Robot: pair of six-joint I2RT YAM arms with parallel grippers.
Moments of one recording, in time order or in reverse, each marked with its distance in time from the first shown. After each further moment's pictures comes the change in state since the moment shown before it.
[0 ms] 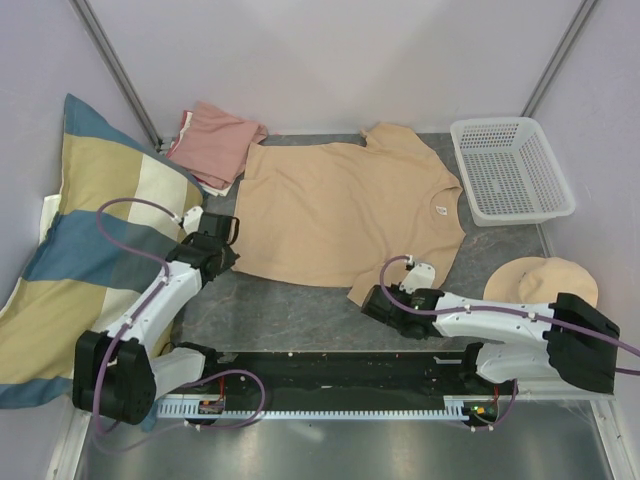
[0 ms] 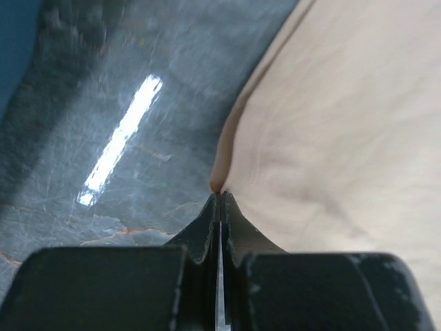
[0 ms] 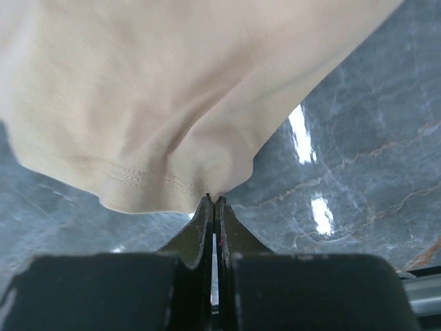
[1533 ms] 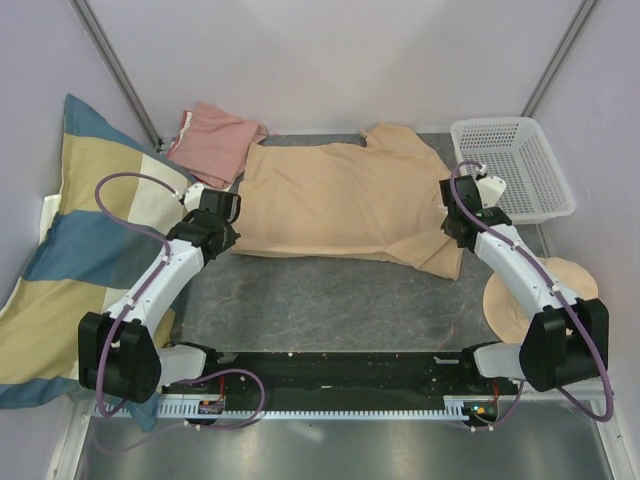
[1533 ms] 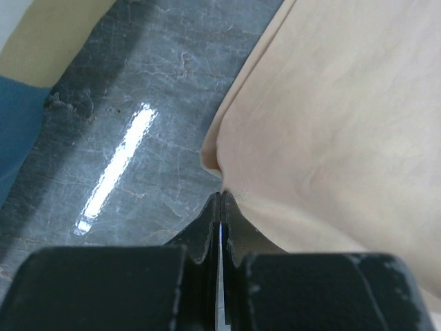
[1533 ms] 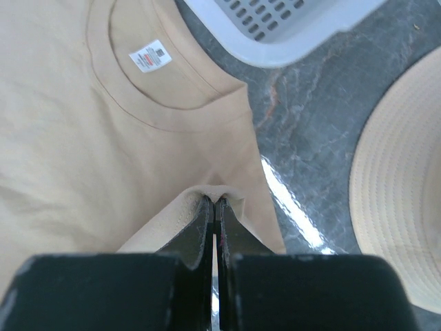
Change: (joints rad) left arm 0.000 0.071 0.222 -0.057 -0.031 0.050; right arm -0.925 0.068 0.412 0.058 -0.045 -0.732
